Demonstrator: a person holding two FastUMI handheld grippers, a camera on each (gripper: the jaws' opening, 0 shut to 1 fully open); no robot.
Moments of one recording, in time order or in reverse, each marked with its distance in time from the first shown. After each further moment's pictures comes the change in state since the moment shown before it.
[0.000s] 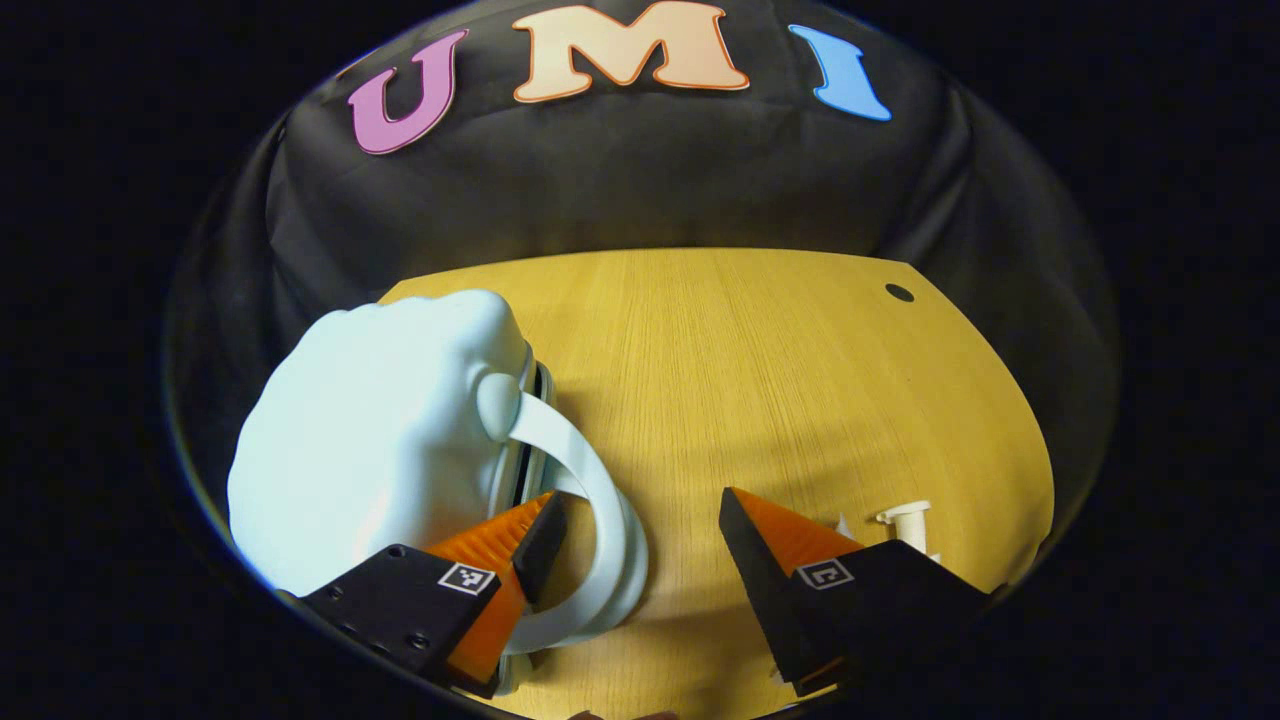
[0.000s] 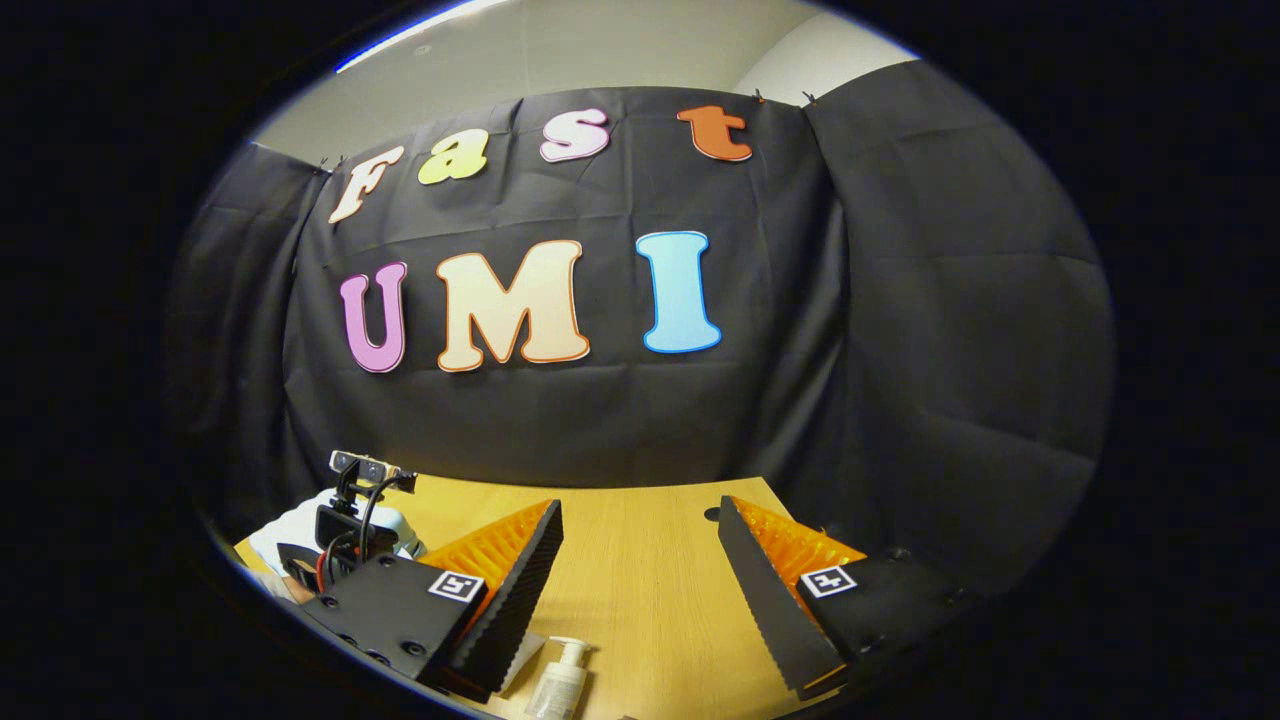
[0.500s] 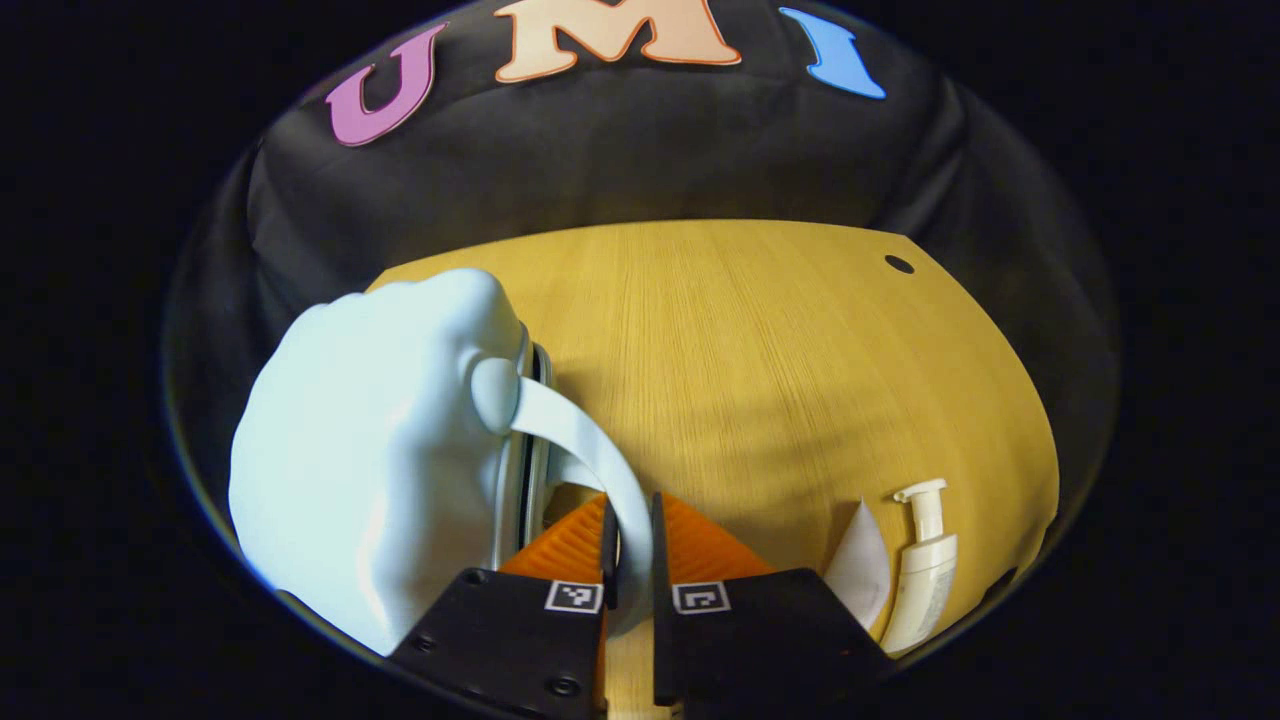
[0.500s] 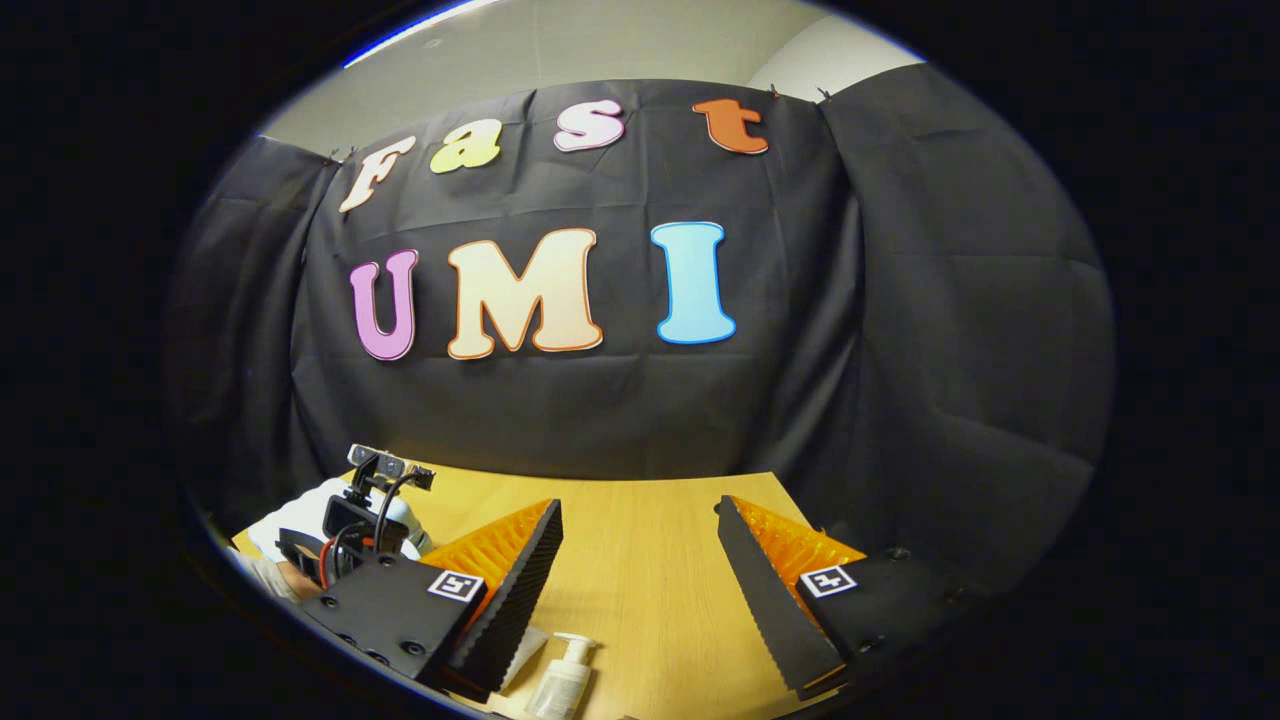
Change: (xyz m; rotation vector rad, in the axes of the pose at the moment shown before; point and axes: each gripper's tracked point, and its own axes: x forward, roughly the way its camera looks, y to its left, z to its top) left arm 0.001 0.009 -0.007 0.019 0.082 -0.028; right arm 0.008 0.016 -0.008 -0.011 0.014 0.046
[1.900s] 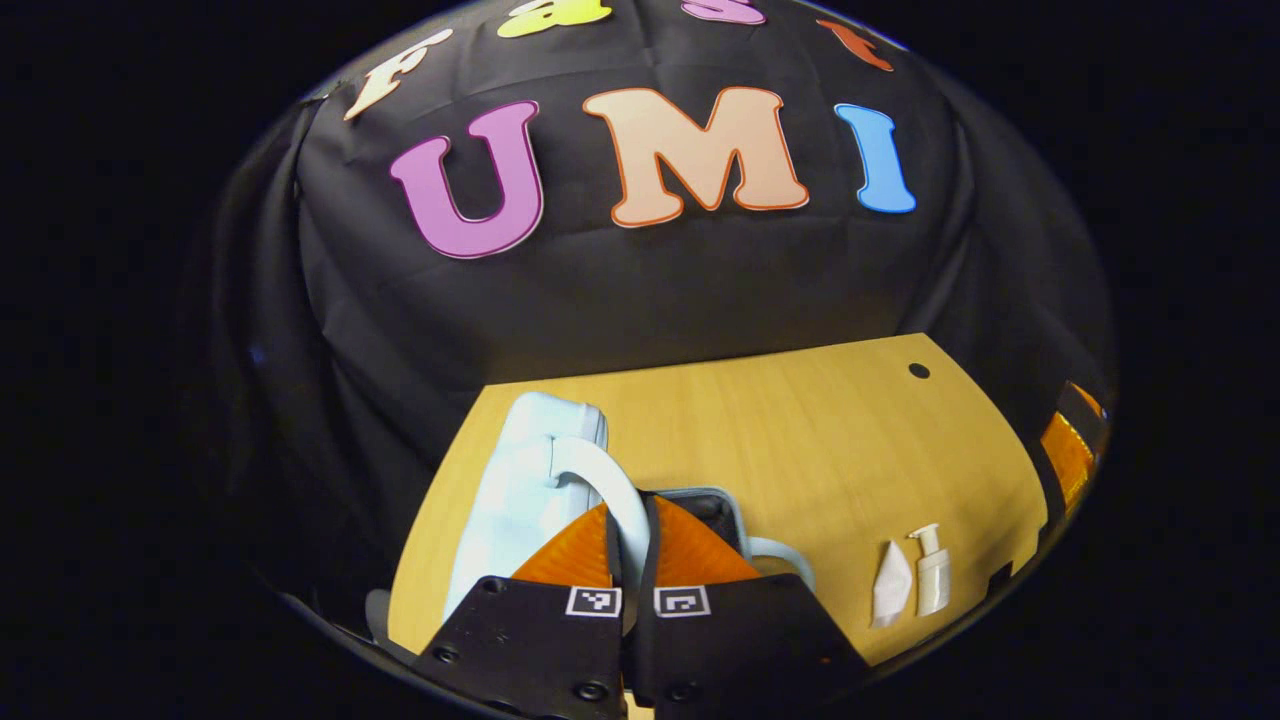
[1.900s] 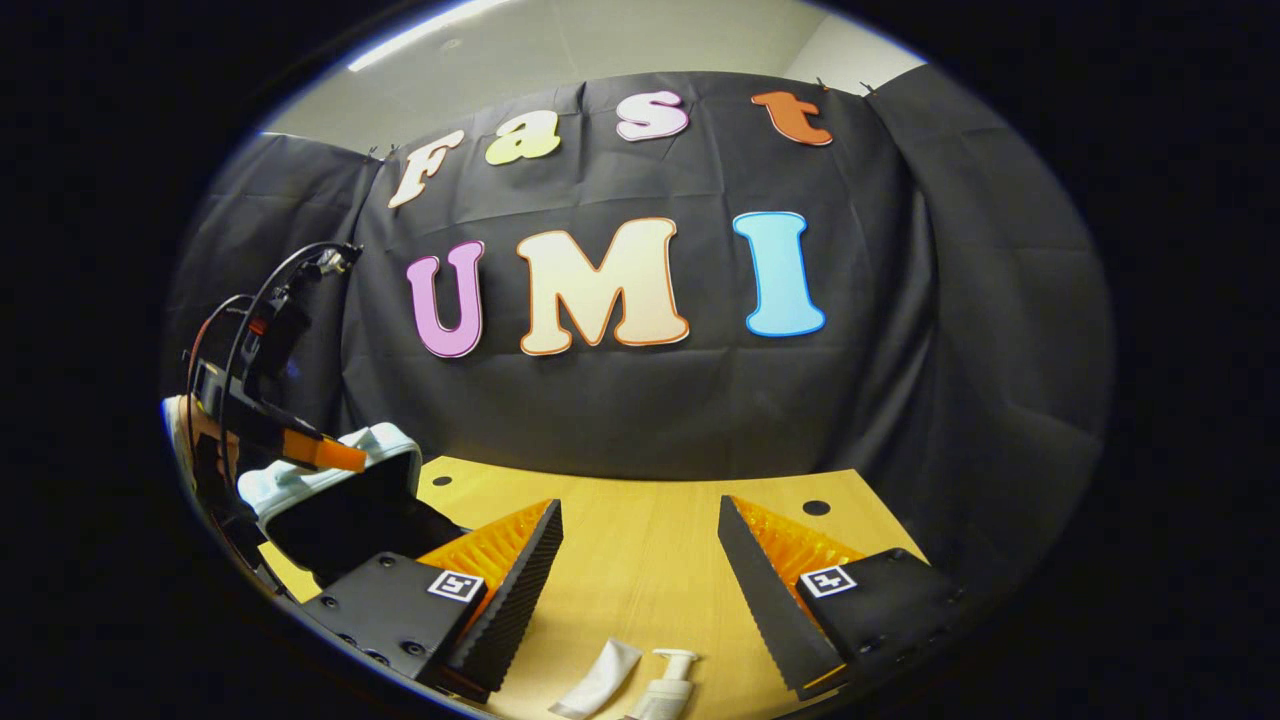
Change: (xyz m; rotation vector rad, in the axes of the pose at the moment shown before) left arm -0.160 0.161 0.139 0.099 -0.287 0.134; right arm 0.029 0.117 -0.018 0.016 0.014 0.142
